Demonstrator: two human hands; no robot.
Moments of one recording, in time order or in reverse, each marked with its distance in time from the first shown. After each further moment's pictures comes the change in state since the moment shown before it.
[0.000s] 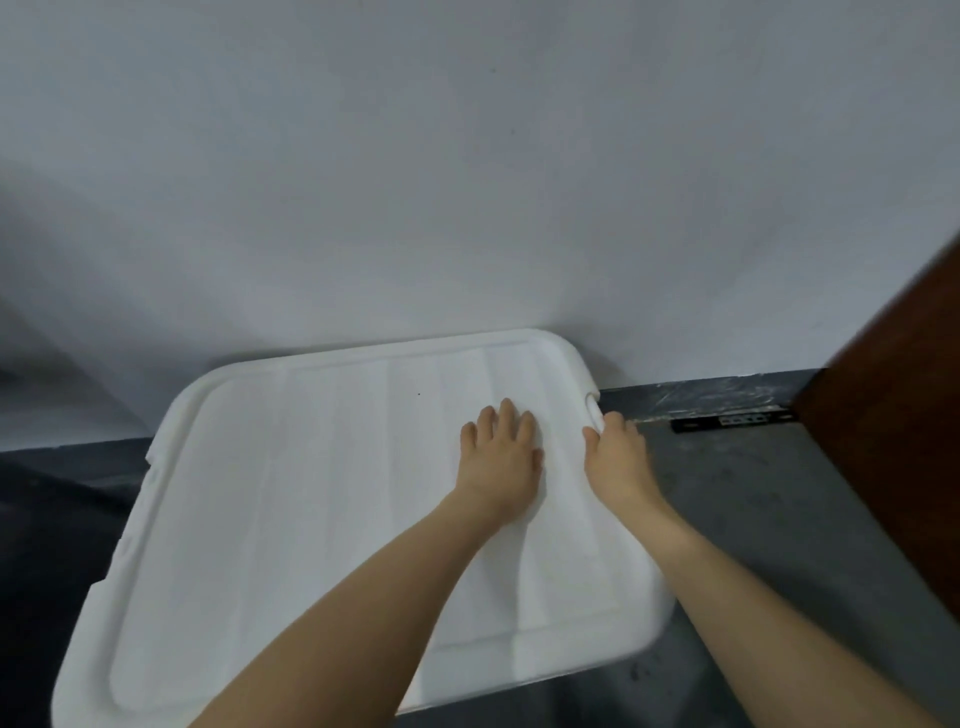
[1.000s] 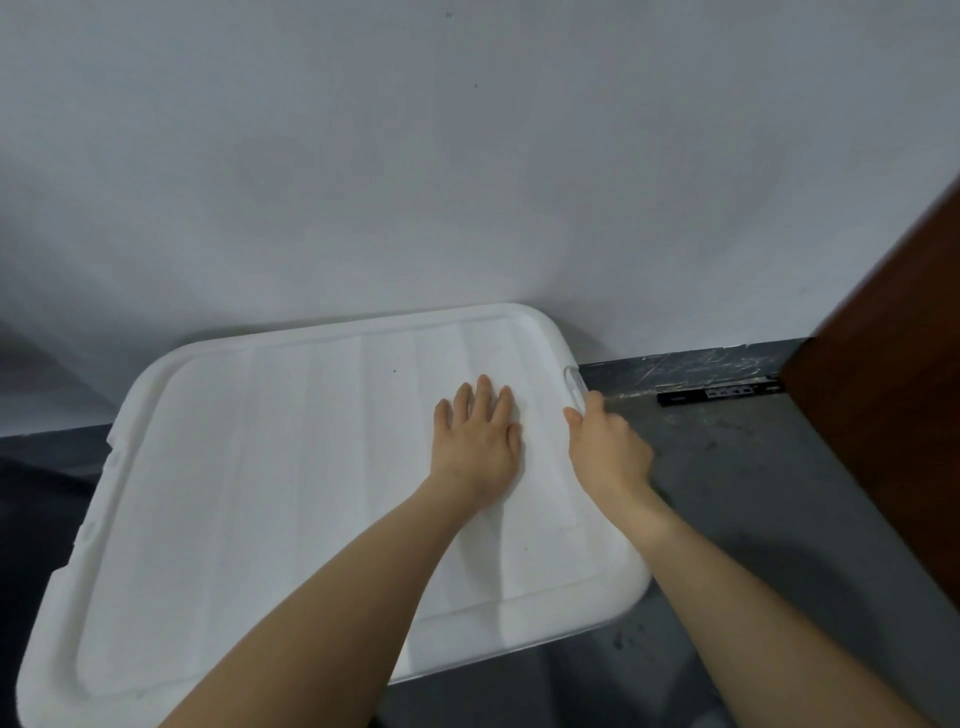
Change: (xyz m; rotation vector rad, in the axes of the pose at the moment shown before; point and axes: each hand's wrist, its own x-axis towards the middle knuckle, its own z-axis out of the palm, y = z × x) left_hand -0.001 0.003 0.021 0.016 0.064 -0.035; right_hand -0.011 0.018 0.003 -0.217 0.031 -0.036
